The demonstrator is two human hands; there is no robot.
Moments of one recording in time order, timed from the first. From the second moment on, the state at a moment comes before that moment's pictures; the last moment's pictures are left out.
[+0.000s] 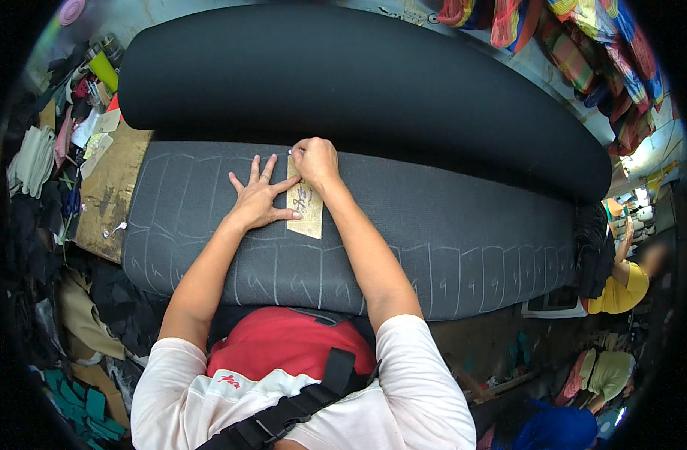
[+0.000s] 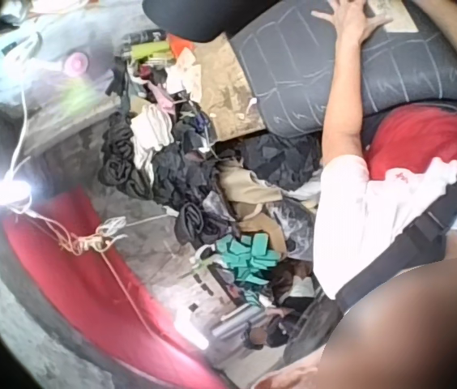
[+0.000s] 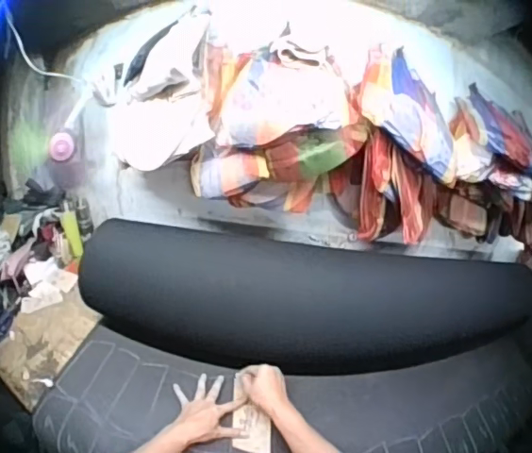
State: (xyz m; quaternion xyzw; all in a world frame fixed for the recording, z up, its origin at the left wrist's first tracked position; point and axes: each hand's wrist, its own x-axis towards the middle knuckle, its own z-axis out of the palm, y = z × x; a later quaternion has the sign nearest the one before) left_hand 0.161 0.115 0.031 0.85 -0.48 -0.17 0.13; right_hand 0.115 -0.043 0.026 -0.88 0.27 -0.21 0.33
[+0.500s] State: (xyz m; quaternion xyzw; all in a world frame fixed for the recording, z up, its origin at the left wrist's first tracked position) left_hand 0.159 0.109 0.029 0.86 -0.46 -0.16 0.12; right_hand 0.077 -0.065 0.026 -0.88 0.38 -0.22 0.19
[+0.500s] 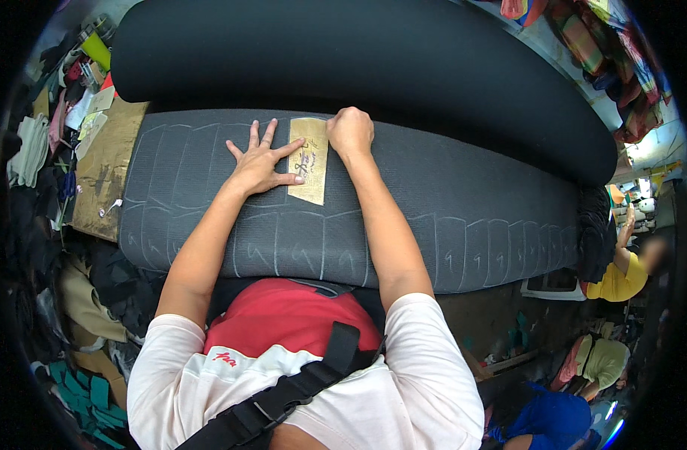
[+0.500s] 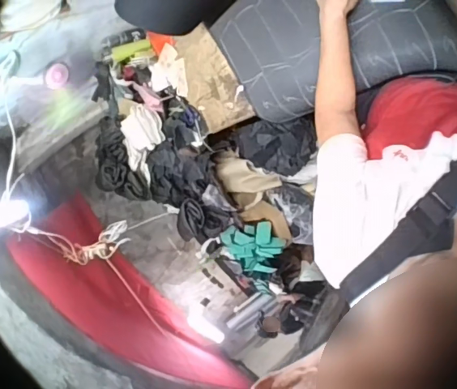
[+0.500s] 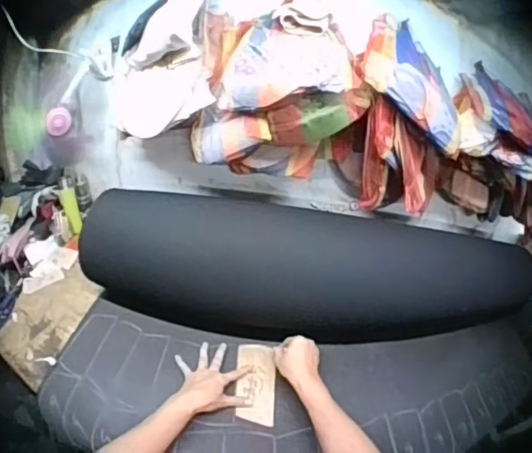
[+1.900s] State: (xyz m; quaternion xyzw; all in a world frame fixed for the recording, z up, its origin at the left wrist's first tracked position) left_hand 0.172 0.129 0.014 0.93 -0.34 -0.09 0.10; right_hand -0.015 -0.006 0.032 -0.83 0.29 -0.22 0.41
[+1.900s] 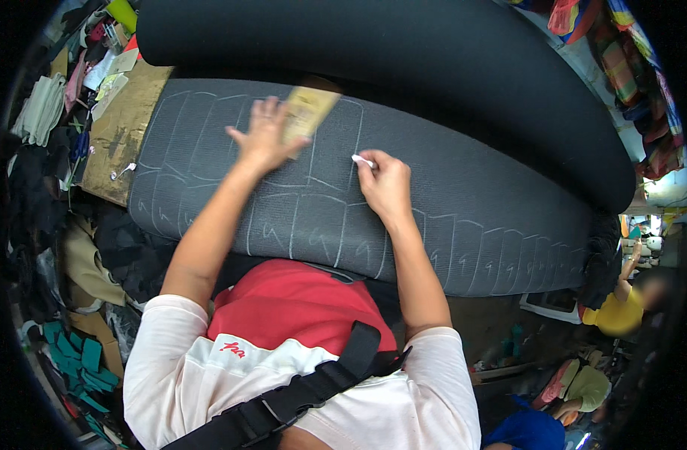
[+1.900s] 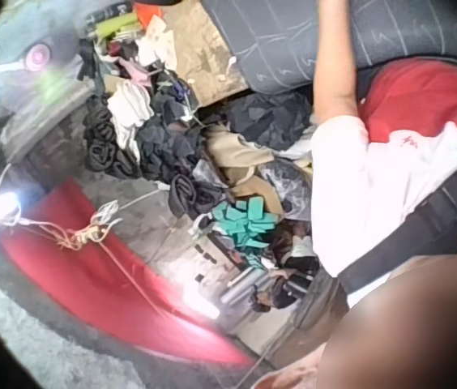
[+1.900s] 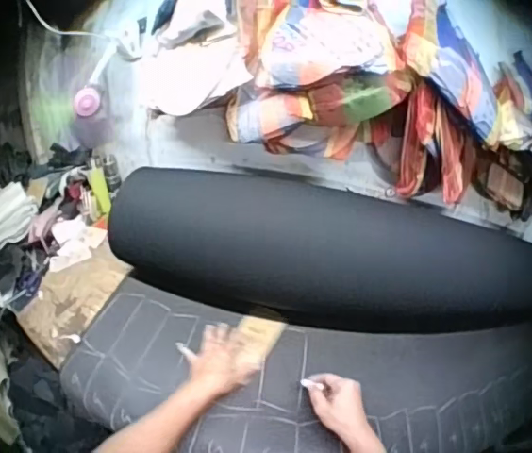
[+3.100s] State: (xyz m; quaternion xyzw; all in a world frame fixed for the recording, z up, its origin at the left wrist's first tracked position) left_hand 0.300 0.330 -0.026 0.95 0.00 0.20 0.24; right_hand 0.094 0.033 0.015 -0.93 0.12 -0.25 0.23
